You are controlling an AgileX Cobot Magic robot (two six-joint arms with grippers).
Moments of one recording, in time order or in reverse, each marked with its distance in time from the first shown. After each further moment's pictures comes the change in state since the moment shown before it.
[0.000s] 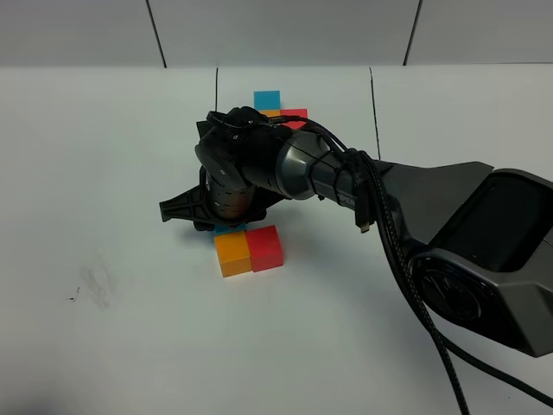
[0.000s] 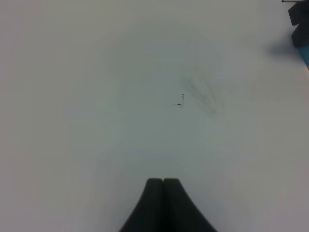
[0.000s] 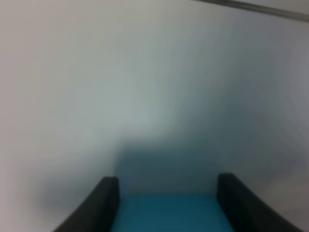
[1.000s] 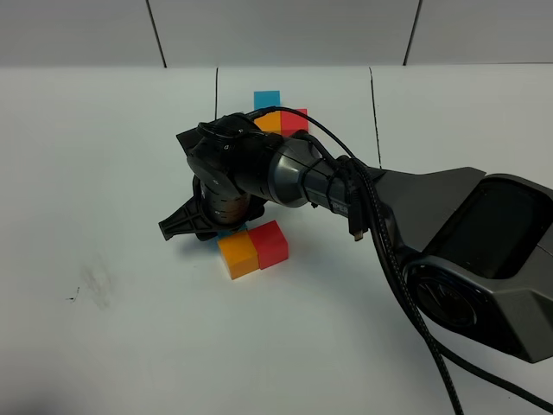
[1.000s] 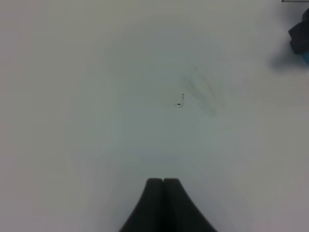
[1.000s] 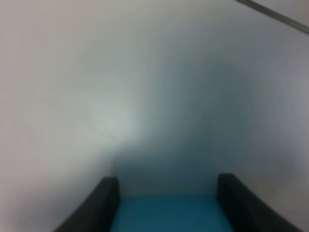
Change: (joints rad) left arm 0.000 0.000 0.000 0.000 0.000 0.000; right arm 0.020 0.004 0.000 -0.049 0.001 -0.176
